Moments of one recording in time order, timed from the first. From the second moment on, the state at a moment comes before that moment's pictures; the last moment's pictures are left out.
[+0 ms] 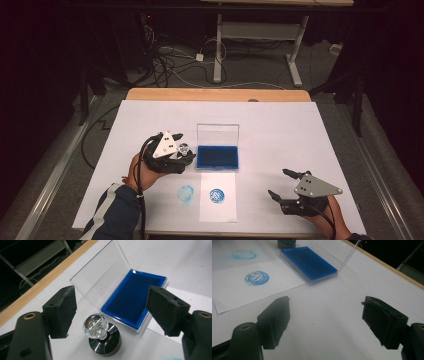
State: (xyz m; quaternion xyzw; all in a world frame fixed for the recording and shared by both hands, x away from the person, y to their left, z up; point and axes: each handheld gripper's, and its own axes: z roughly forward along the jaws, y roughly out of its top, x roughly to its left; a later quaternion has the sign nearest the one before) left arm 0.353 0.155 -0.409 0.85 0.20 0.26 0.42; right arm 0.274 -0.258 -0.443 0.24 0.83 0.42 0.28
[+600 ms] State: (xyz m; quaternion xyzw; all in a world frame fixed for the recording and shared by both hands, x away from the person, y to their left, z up) left arm 0.321 0.160 -0.417 0.85 0.17 0.29 0.40; right arm 0.271 -0.258 -0.443 0.24 0.83 0.42 0.29
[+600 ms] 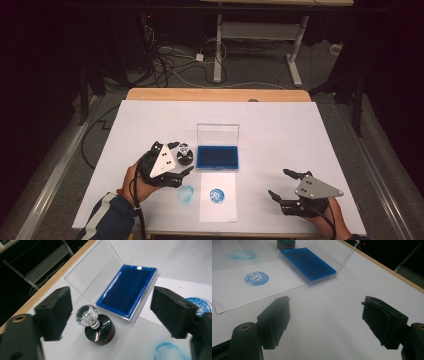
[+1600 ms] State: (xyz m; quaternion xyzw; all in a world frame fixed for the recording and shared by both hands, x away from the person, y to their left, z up) left arm 0.293 0.203 -0.457 0.85 0.20 0.29 0.39; right arm 0.270 -0.257 -0.444 0.24 0.82 0.42 0.30
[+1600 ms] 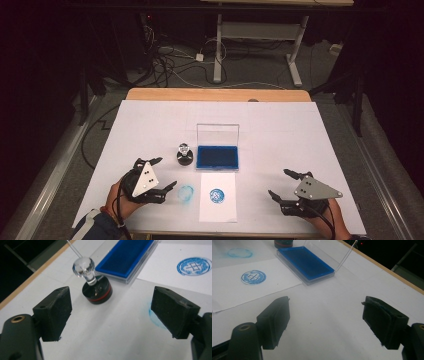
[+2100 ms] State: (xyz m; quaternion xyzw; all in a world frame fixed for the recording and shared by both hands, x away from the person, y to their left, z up) left arm 0.286 0.223 -0.480 0.86 0.24 0.26 0.37; right arm 0.270 -0.262 -0.446 0.25 0.82 0.42 0.30
